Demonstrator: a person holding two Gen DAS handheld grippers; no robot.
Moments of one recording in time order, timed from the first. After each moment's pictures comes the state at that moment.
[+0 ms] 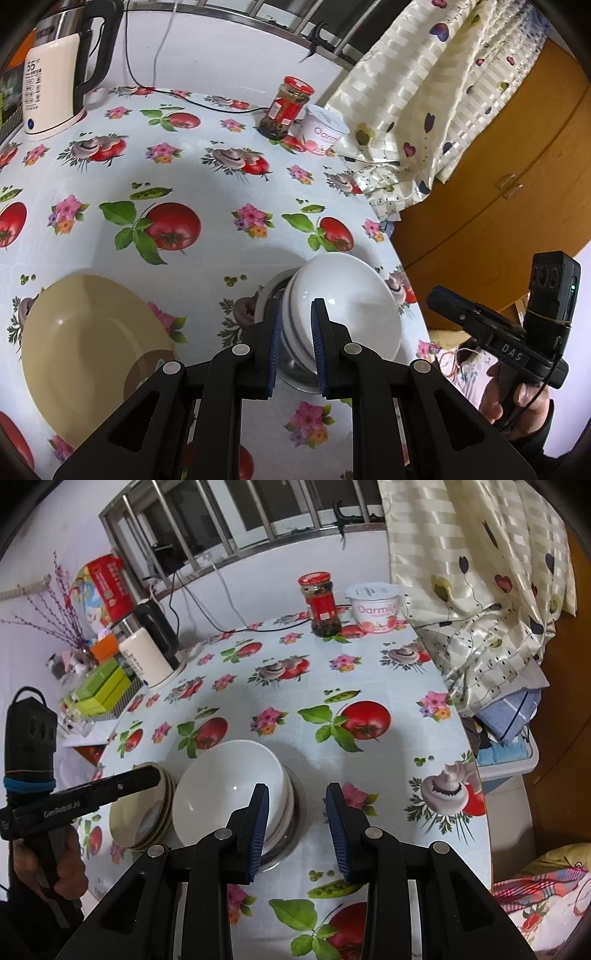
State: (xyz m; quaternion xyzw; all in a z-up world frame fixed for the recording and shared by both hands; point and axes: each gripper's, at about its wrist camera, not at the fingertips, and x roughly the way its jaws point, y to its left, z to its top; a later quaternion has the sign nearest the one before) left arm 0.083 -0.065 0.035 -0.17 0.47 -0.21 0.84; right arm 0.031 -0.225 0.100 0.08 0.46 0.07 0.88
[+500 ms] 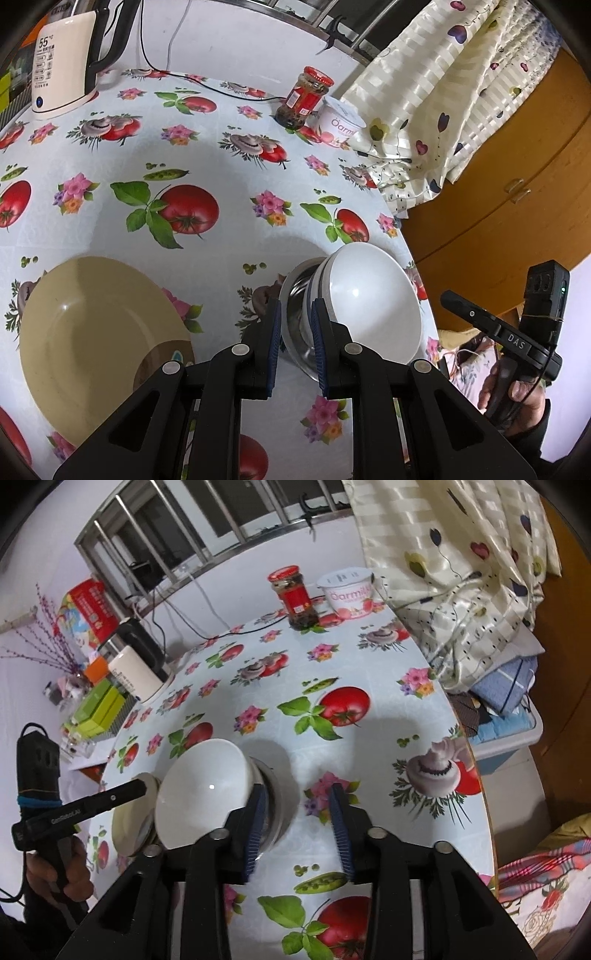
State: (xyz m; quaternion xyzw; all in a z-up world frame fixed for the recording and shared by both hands) left arm 0.084 -0.051 0.016 -0.18 0.48 -0.20 0.83; right arm 0.028 -0.257 0.084 0.13 0.46 0.05 0.87
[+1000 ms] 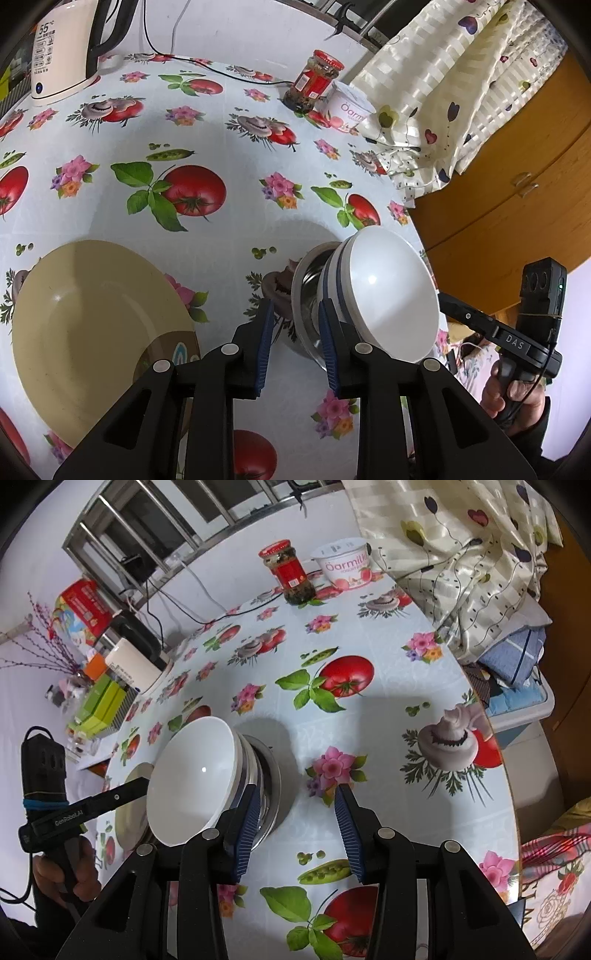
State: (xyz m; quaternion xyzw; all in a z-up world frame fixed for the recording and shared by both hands) left arm 0.088 -0.052 0.000 -0.17 0.51 -0.19 0.82; right arm 0.032 -0.259 0.058 0.17 0.50 0.06 0.85
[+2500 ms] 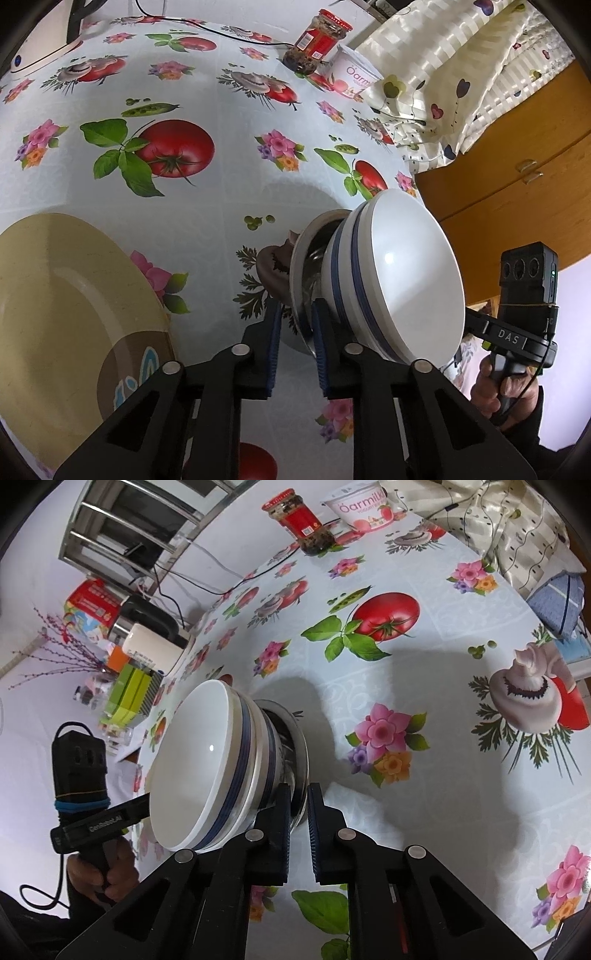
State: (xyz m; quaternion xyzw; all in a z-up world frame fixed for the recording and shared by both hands) left arm 0.104 -0.064 -0.036 -0.18 0.55 -0.22 0.79; right arm 0.051 -0.248 0.009 0.25 0.54 0.14 0.80
